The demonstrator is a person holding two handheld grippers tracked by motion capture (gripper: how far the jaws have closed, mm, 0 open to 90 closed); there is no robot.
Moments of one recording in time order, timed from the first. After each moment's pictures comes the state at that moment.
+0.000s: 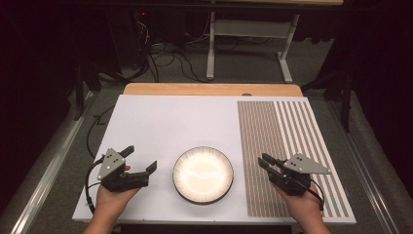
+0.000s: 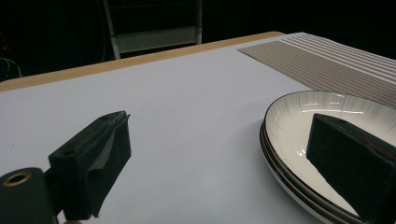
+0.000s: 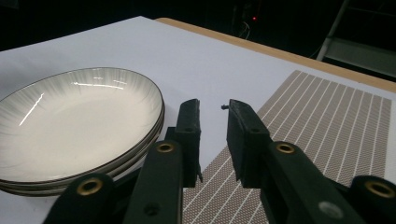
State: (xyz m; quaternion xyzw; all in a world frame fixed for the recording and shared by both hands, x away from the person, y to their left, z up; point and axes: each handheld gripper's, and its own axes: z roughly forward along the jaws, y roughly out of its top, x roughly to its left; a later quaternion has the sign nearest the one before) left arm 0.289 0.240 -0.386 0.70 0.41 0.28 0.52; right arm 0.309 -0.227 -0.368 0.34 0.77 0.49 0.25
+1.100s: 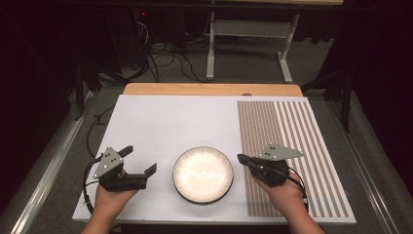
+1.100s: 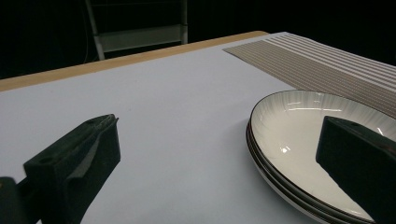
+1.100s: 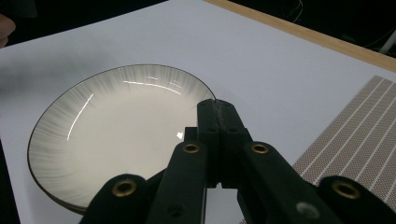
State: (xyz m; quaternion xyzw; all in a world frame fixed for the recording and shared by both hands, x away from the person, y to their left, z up) left arm 0.288 0.244 -0.380 0.71 0.40 0.26 0.53; right arm 0.330 -0.175 -0.355 0.29 0.82 0.47 0.17
